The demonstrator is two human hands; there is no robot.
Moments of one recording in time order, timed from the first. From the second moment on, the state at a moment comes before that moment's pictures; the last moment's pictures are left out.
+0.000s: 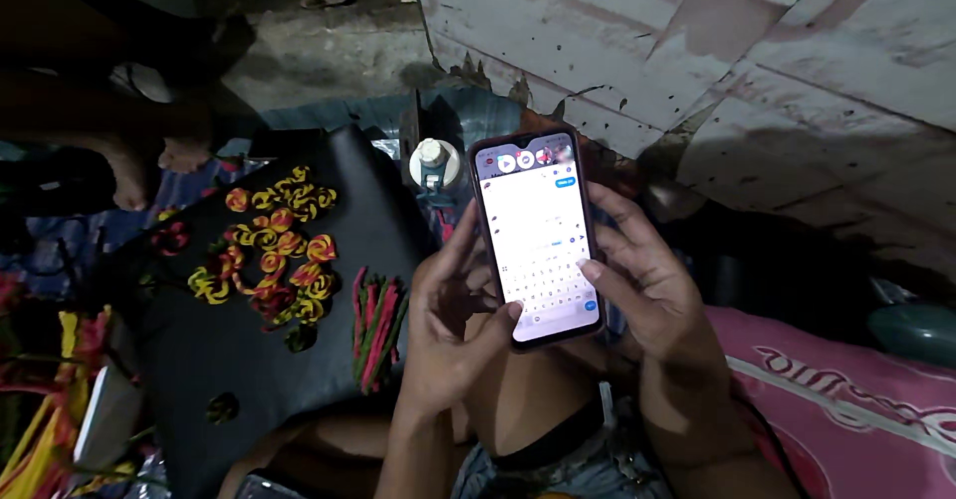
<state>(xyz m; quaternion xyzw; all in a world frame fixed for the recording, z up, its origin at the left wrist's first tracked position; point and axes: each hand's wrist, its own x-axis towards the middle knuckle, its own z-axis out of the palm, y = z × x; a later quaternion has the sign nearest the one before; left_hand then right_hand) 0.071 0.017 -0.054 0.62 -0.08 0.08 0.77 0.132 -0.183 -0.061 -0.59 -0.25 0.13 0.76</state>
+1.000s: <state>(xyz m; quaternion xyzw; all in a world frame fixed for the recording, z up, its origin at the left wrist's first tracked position) 0.068 0.011 -0.054 0.62 -0.08 0.08 0.77 0.130 -0.186 -0.069 -0.56 -0.28 0.12 0.77</state>
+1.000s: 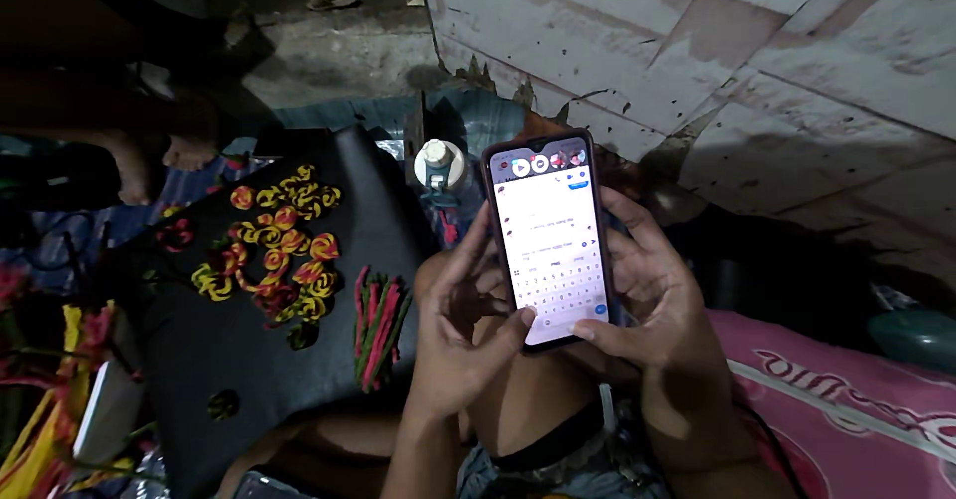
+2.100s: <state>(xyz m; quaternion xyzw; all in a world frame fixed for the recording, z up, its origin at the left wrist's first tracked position) 0.067 0.013 -0.049 0.62 -0.09 0.07 0.78 0.128 -0.189 -0.066 -0.56 -0.26 0.13 0.77</state>
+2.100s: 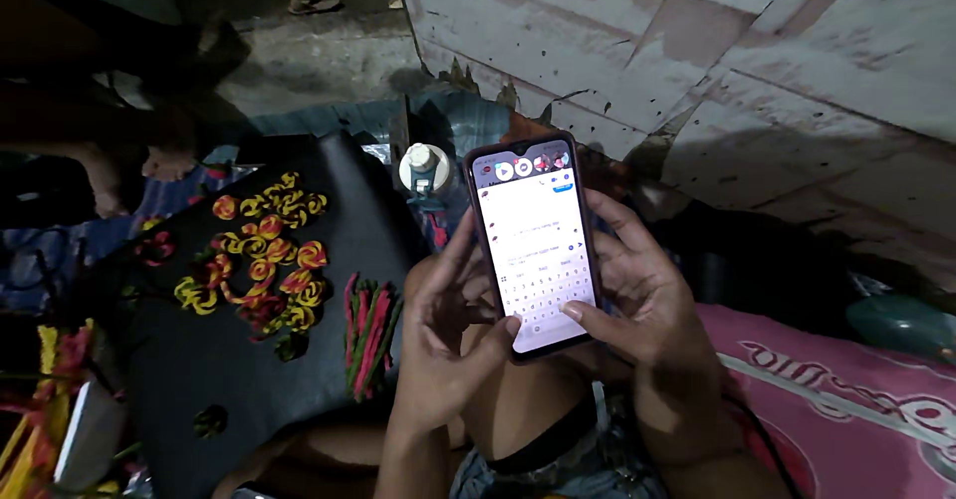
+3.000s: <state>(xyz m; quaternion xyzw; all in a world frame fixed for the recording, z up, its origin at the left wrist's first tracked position) 0.068 0.012 -0.051 0.61 -0.09 0.07 0.79 0.127 -0.189 -0.068 -0.56 -0.27 0.13 0.78</state>
